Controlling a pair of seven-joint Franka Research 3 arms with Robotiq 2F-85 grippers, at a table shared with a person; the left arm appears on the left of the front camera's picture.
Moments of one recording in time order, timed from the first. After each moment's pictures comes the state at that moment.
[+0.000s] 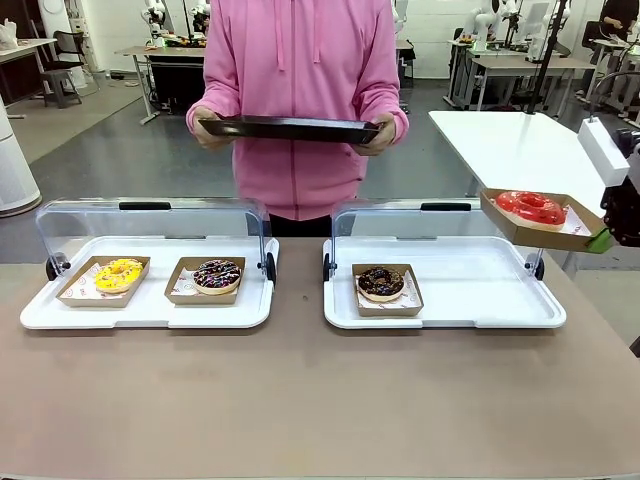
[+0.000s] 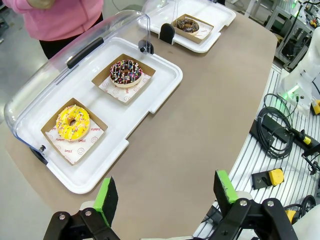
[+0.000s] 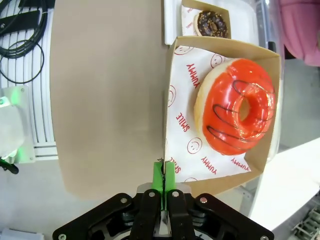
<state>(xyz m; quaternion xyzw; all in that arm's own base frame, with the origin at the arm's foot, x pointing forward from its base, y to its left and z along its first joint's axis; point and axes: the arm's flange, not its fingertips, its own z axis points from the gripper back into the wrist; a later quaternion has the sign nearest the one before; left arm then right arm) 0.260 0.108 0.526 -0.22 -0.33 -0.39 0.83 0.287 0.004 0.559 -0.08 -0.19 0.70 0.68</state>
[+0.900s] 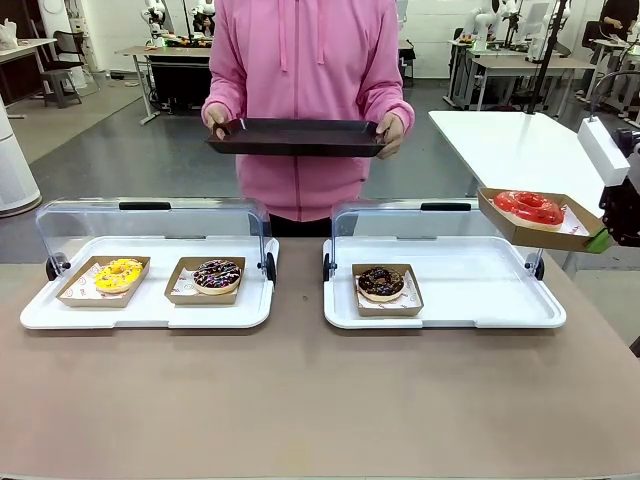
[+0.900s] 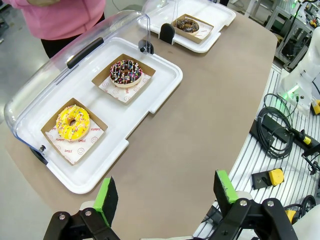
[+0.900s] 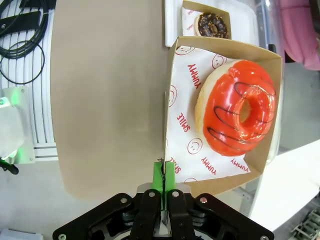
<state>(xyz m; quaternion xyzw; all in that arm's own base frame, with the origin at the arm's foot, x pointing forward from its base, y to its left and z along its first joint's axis) 0.260 0.108 0.526 -0.22 -0.33 -0.39 0.83 0.287 0.005 0.559 -0.08 -0.19 0.71 0.68</state>
